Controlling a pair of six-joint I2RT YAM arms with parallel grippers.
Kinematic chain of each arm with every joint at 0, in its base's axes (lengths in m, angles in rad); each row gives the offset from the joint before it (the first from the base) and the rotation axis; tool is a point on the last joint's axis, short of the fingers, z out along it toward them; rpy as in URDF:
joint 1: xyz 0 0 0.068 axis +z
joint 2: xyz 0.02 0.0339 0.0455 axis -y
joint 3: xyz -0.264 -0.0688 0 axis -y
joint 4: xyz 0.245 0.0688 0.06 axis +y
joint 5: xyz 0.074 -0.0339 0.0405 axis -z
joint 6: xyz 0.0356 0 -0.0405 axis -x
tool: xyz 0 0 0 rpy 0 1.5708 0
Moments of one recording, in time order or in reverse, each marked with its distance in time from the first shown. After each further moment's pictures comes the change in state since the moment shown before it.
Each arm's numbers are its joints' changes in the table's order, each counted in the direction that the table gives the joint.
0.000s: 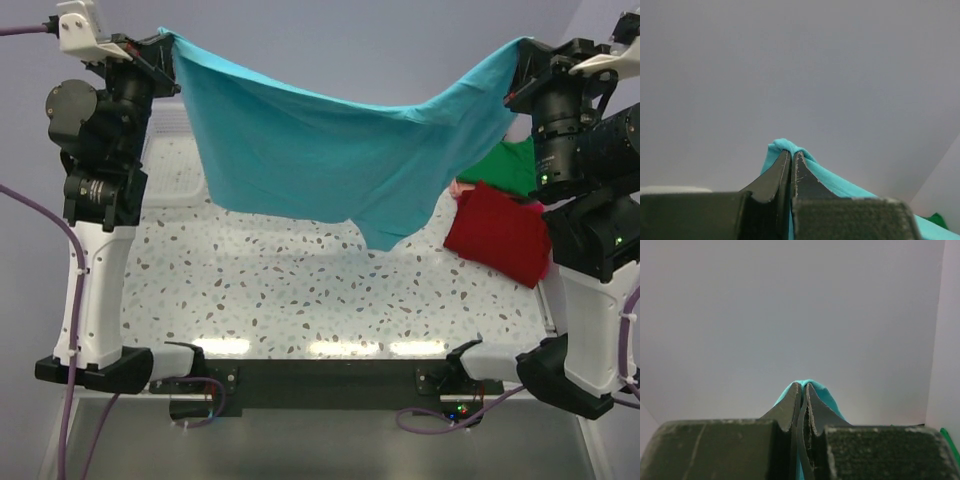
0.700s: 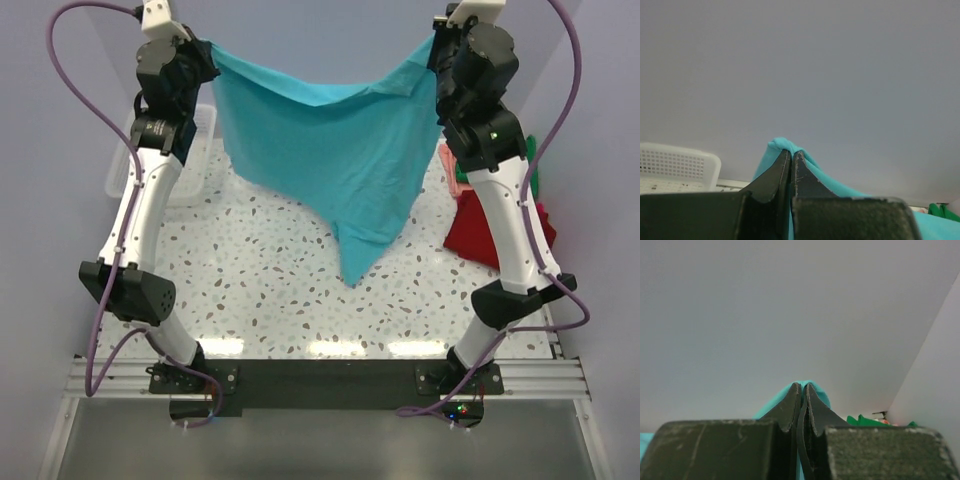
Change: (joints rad) left arm 0.000 -0.402 0.099 -0.045 -0.121 0.027; right arm -0.043 -0.434 0.138 -0.094 0.071 0.169
